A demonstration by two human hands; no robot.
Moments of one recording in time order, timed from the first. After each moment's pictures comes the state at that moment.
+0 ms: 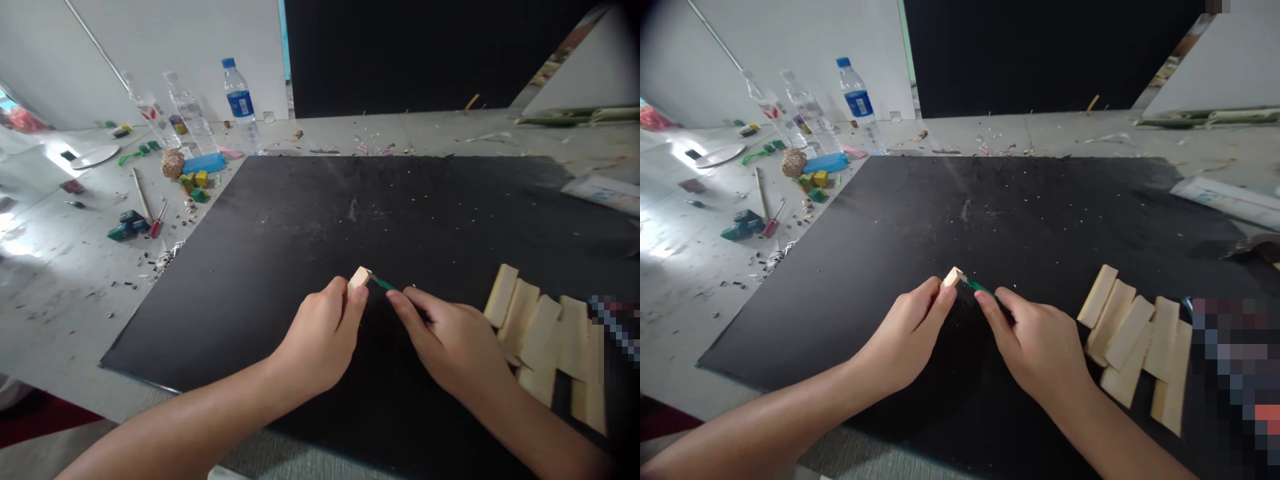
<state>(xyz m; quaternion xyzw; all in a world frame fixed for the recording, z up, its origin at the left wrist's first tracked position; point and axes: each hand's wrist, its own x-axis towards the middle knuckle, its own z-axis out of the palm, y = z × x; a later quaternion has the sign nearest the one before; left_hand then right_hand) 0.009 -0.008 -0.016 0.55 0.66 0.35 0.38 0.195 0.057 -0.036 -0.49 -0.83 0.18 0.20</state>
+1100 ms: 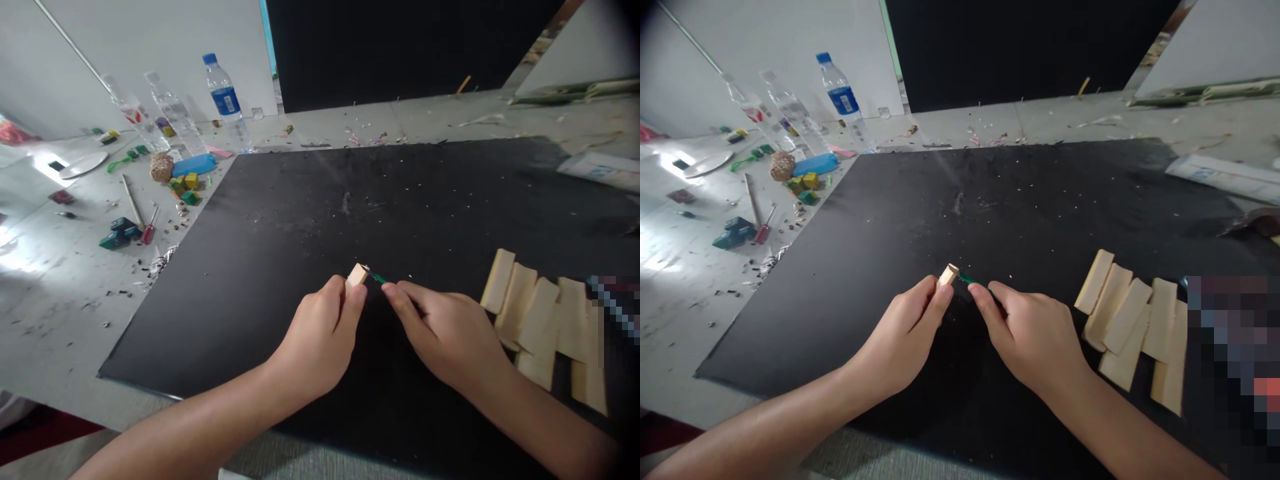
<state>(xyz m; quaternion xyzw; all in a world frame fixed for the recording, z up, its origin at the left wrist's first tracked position) 0.012 -0.010 -0.017 0.54 0.66 0.35 0.40 0.194 0.056 -0.037 -0.49 -0.84 0.17 0.18</state>
